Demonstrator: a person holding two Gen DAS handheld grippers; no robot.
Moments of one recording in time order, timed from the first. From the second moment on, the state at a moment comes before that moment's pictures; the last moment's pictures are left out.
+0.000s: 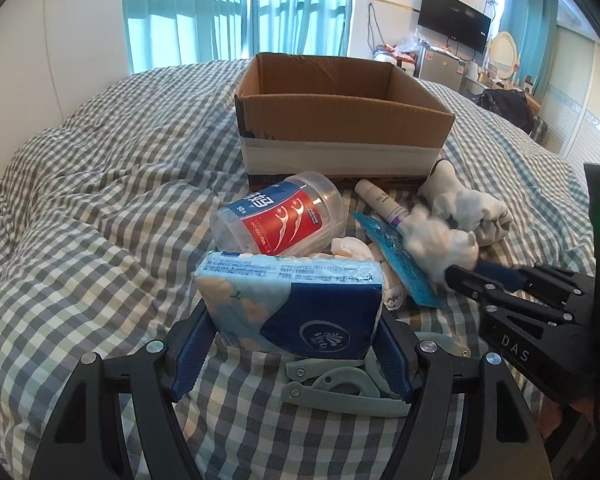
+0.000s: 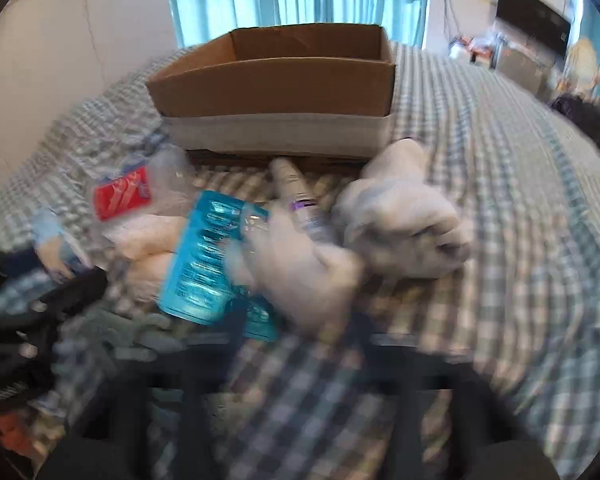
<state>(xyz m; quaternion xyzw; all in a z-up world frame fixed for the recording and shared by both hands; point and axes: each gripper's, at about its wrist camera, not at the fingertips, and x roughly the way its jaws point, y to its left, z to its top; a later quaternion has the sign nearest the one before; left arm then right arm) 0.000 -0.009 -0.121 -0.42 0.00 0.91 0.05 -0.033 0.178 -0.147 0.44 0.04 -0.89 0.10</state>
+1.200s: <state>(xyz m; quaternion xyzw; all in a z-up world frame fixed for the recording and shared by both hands) -0.043 -0.012 -0.058 -0.36 -0.02 0.93 0.06 -0.032 0.165 -0.082 0.35 0.05 -0.93 0.13</state>
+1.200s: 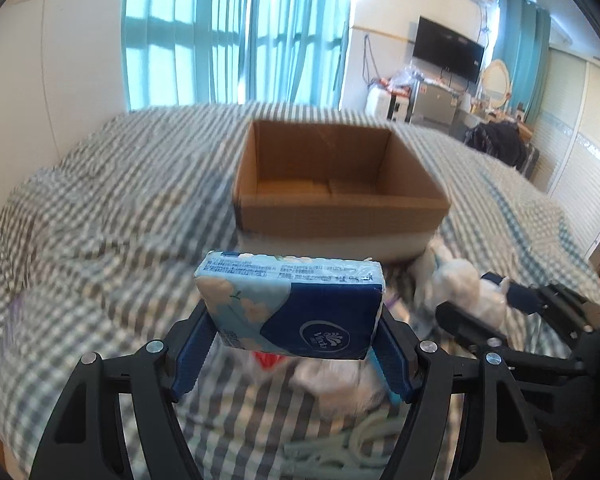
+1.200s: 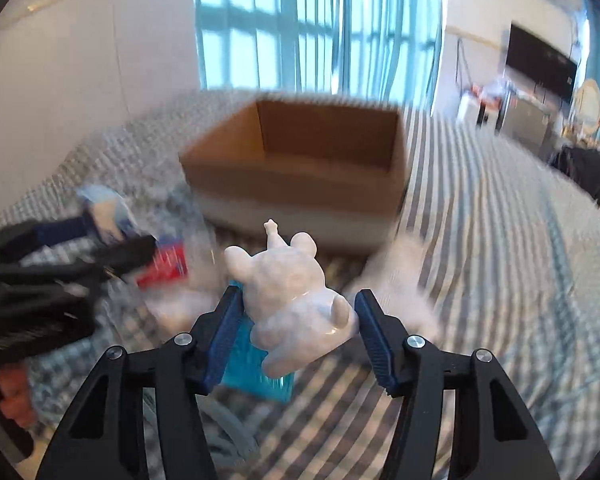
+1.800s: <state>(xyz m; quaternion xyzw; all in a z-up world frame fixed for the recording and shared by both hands) -0.200 0.020 -0.005 -0.31 0.02 0.95 0.07 -0.176 0.181 0.017 0.29 0.05 -0.95 0.14</state>
